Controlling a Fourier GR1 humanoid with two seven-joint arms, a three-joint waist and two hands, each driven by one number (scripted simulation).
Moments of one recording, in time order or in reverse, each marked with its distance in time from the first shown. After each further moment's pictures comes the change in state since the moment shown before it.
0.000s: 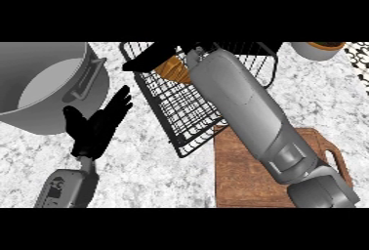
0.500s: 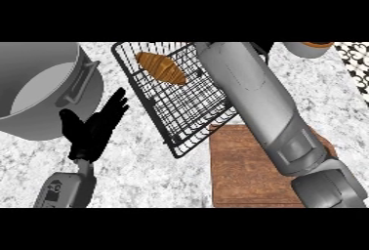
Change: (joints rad) left arm 0.024 -0.001 0.017 0.001 -0.007 0.012 -0.010; right arm -0.048 -0.026 -0.086 0.046 -0.071 -0.212 -0.011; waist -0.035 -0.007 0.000
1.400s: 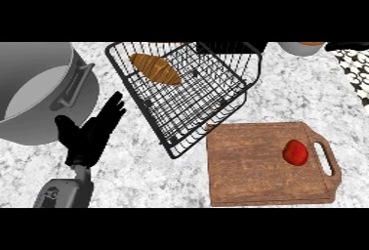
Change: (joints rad) left arm 0.043 -0.005 0.004 -0.033 -0.007 0.004 -0.002; right arm 0.370 -0.637 -0.197 -0.139 -0.194 0.708 -0.076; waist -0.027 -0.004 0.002
